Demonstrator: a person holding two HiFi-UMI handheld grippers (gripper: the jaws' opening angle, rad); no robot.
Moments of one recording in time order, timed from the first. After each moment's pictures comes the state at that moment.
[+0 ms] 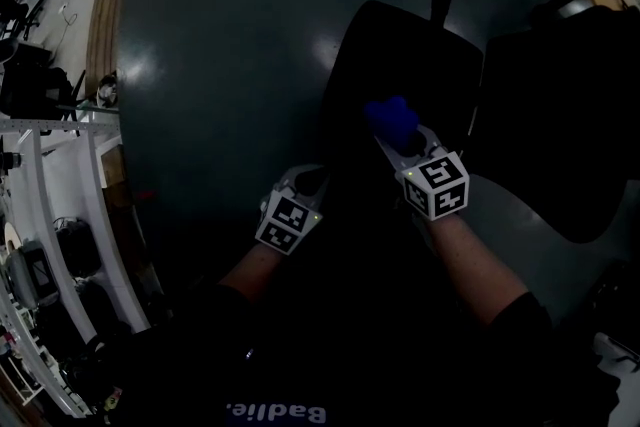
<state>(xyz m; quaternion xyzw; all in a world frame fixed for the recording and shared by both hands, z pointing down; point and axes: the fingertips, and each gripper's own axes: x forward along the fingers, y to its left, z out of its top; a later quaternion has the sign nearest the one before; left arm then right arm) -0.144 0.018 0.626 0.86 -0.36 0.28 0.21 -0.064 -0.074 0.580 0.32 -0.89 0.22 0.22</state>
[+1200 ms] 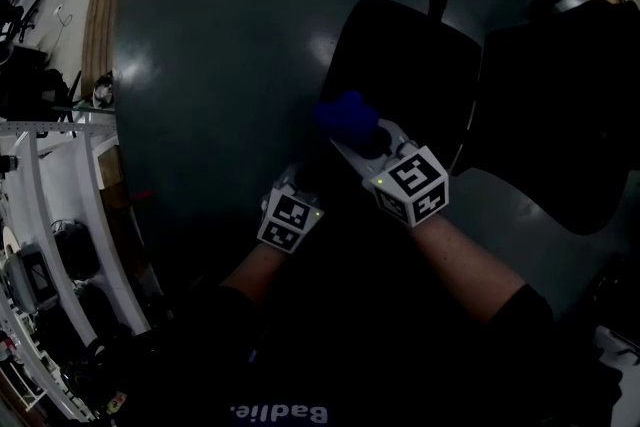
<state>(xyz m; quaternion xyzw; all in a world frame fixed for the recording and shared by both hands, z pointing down) -0.147 0.019 0.626 0.86 -0.38 0.27 0.21 -0.150 -0.044 0.532 0.23 -0.94 0.21 0.17</state>
